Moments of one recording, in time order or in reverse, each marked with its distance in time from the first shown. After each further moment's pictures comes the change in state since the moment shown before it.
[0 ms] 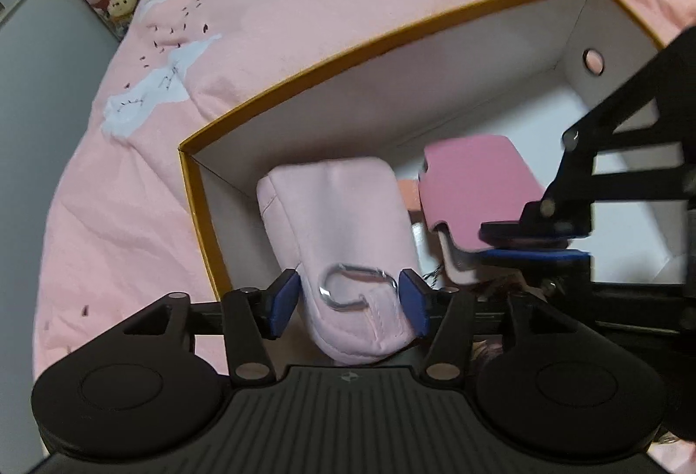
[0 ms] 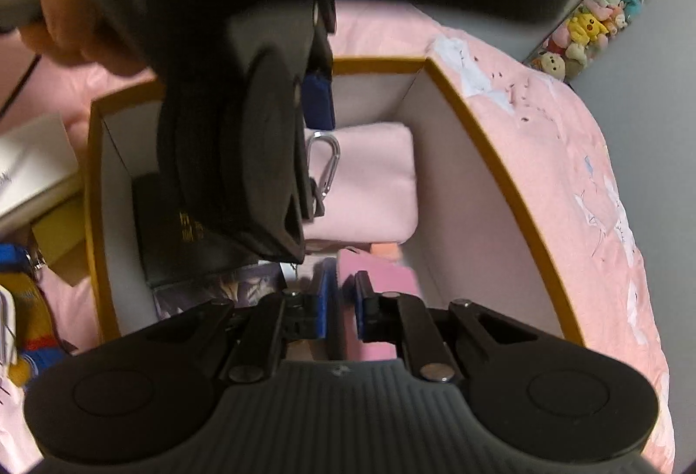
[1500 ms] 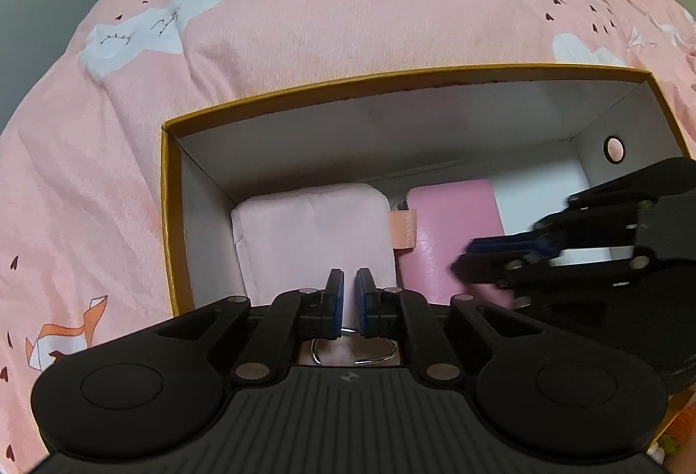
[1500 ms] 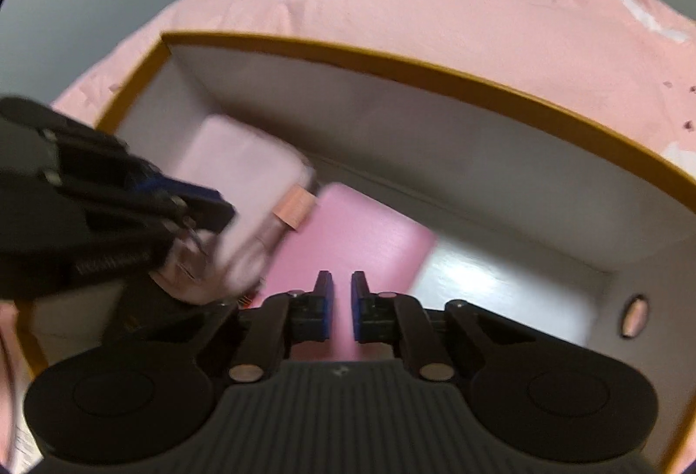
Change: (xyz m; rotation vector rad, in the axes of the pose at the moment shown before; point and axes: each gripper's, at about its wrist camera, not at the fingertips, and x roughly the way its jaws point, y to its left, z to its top) left arm 0.032 0.027 0.018 -0.240 0.028 -0.148; right arm 0.029 -0.083 -0.046 0.840 0.088 0.190
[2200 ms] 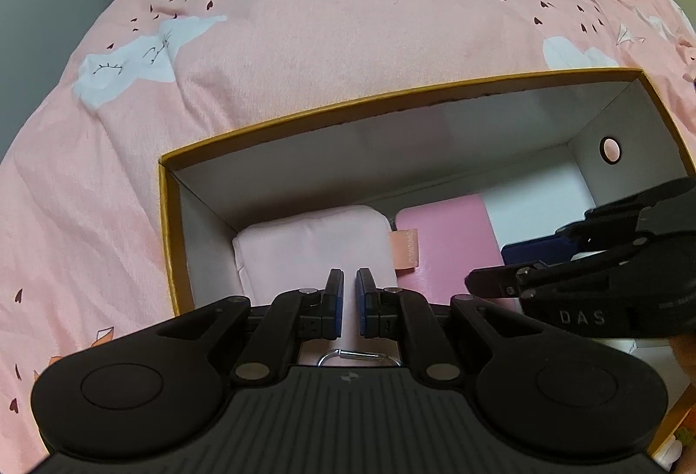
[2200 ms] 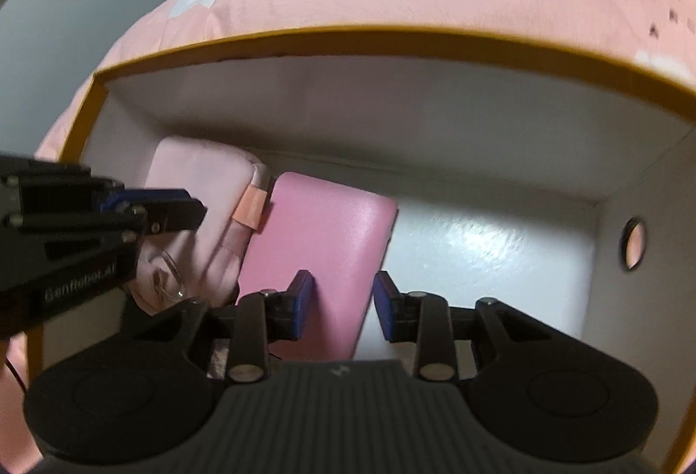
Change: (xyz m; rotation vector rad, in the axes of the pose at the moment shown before) left arm 0.000 -0.004 0.003 0.047 -0.050 0.008; right arm 0.002 -0.032 -0.010 0.250 0.038 -0.003
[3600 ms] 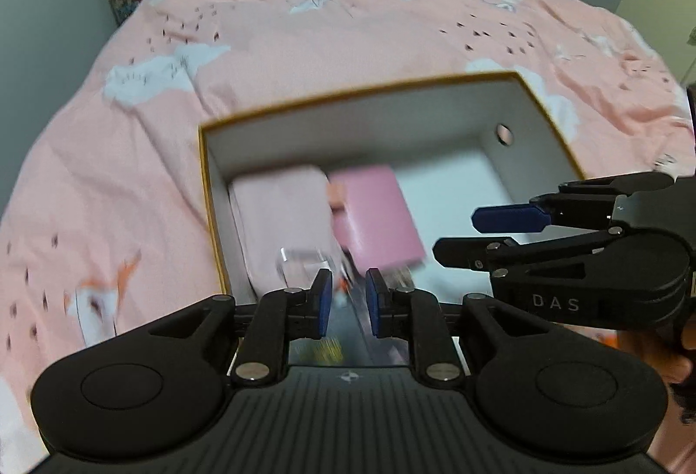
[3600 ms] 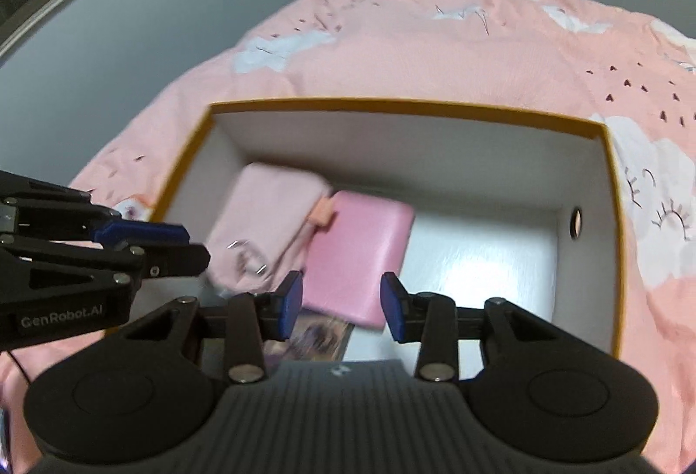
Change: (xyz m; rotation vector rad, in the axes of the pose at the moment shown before) left arm -0.108 -0.020 -0.059 -0.030 -0.069 -0.068; right arm -0.096 0.052 -0.068 -0.094 -0.238 -0.029
